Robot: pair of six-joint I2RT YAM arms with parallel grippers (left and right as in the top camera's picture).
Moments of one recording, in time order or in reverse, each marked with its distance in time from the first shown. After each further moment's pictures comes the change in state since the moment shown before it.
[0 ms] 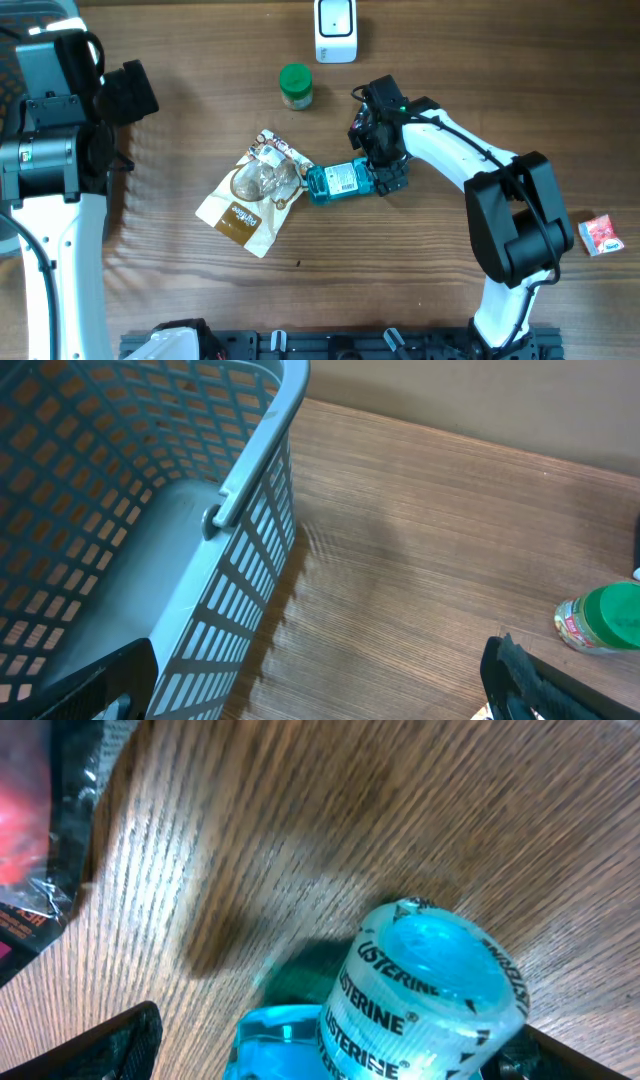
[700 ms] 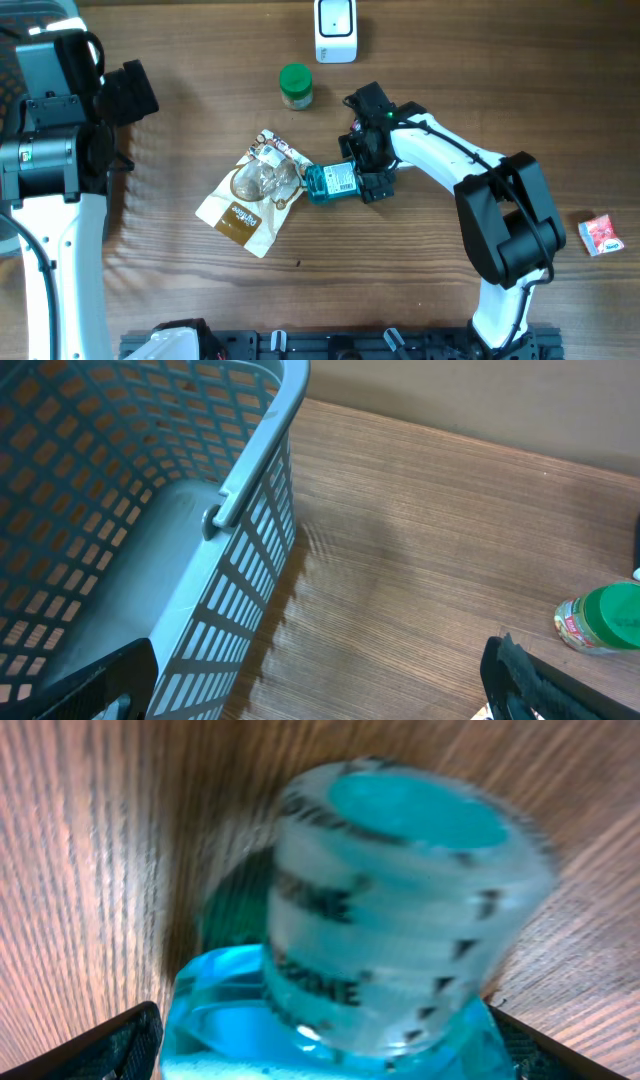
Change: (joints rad) left arm 0.000 0.000 0.000 0.000 0.000 0.000; right arm 0.051 0.012 0.000 -0.009 -0.050 0.158
